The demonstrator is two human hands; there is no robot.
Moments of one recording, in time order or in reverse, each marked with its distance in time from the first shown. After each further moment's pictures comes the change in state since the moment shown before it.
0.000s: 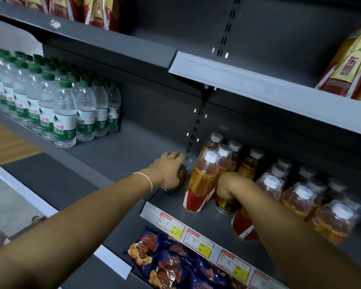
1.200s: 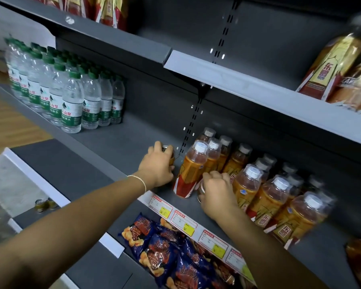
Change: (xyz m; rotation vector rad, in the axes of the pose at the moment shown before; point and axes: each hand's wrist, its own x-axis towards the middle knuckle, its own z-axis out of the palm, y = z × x) left_hand -0.047 0.030 0.018 -0.030 0.333 -0.176; right_hand -0.099 0.000 0.054 0.226 0.580 -0.203
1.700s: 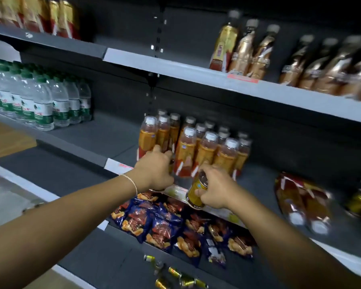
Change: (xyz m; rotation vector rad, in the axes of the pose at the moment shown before) left_hand -0.162 0.173 -0.036 0.141 -0.176 0.202; right_hand -0.196 0.111 -0.054 0.301 -0.096 0.044
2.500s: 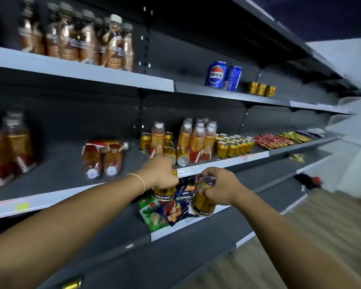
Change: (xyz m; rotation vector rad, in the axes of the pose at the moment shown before) left_hand -0.085 0.496 0.061 -0.260 -0.224 0.825; right_hand -0.426 0.249 -0.116 0.170 0.325 0.913
